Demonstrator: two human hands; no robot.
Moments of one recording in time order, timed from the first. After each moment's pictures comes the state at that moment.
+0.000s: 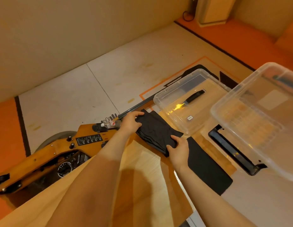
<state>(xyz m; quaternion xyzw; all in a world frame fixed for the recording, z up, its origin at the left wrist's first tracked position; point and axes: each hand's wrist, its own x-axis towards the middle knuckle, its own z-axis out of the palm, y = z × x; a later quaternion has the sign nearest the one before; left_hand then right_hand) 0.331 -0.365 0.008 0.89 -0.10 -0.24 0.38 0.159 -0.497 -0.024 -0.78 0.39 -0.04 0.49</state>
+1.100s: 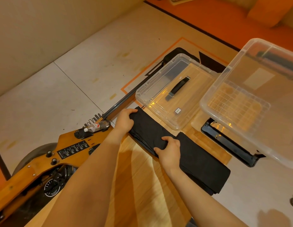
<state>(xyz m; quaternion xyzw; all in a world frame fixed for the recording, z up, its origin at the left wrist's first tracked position) 0.367 -0.413 -0.043 0.90 -0.18 -0.25 0.31 0.172 -0.493 -0.034 -0.75 0.47 0.01 0.46</state>
